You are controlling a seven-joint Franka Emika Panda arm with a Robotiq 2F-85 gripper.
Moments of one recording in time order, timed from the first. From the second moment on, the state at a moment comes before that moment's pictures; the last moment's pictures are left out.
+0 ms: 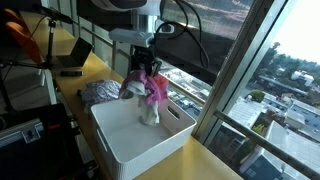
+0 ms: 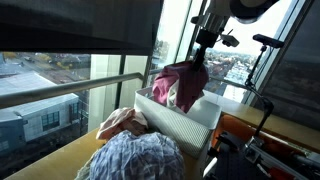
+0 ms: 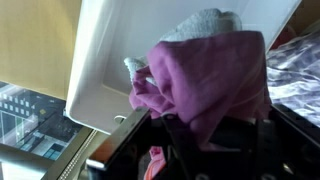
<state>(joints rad) -0.04 0.00 0.00 -2.14 -0.13 2.28 -0.35</state>
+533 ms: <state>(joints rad) 0.10 -0.17 0.12 -2.11 -0.14 2.16 -0.25</state>
